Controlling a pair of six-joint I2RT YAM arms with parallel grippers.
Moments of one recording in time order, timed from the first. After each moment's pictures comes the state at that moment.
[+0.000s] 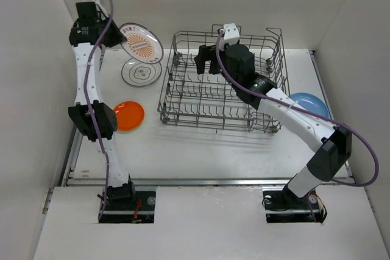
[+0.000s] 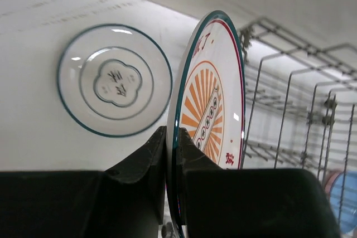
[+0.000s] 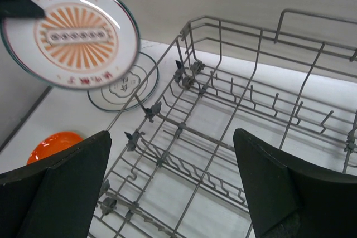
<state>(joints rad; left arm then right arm) 0.11 2.09 2.41 -0.95 0.29 -0.36 0.72 1.60 1.56 -0.06 0.29 0.19</state>
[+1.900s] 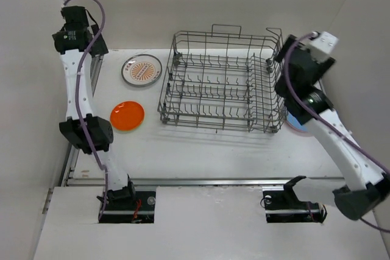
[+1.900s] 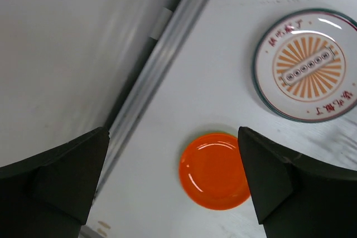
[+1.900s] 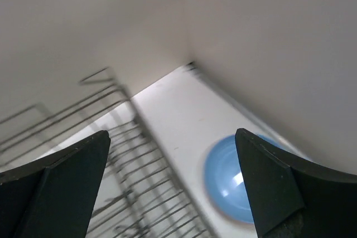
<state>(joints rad) 0.17 1.93 2.28 -1.13 -0.28 -0.15 0.53 1.26 1.40 -0.23 1.07 0.22</state>
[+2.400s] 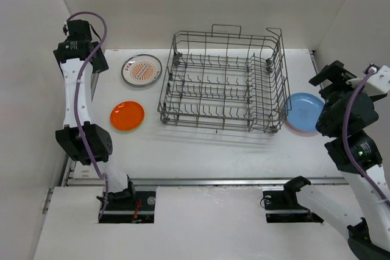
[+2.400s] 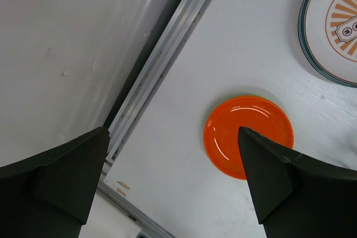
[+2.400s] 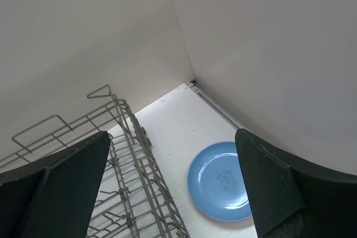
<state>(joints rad) 0.18 1.74 2.01 -1.15 -0.41 -0.16 0.45 0.76 1.25 -0.33 1.02 0.16</state>
